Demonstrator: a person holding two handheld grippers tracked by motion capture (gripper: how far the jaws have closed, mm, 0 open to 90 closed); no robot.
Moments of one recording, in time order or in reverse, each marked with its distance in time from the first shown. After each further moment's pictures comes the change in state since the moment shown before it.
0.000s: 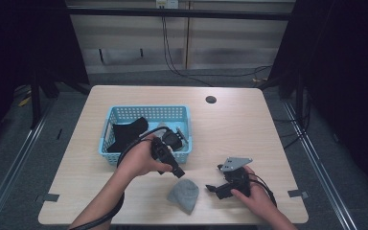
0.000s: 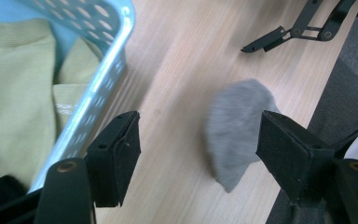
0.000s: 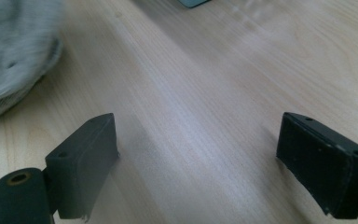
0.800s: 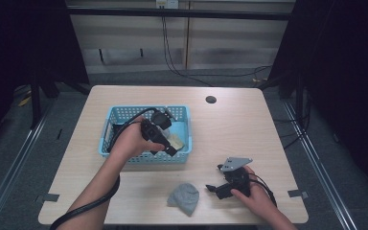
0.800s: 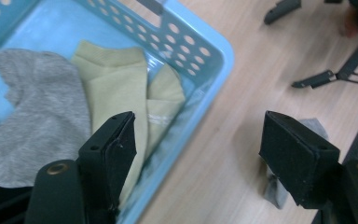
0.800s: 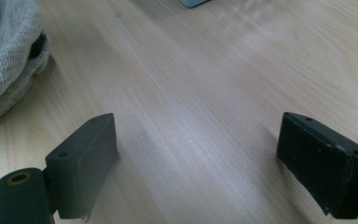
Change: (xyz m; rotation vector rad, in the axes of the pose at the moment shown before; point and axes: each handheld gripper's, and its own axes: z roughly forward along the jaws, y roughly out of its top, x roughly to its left) left arm 0.044 0.006 -0.033 -0.087 0.092 -0.084; right arm 0.000 0.000 0.000 -0.003 0.001 0.001
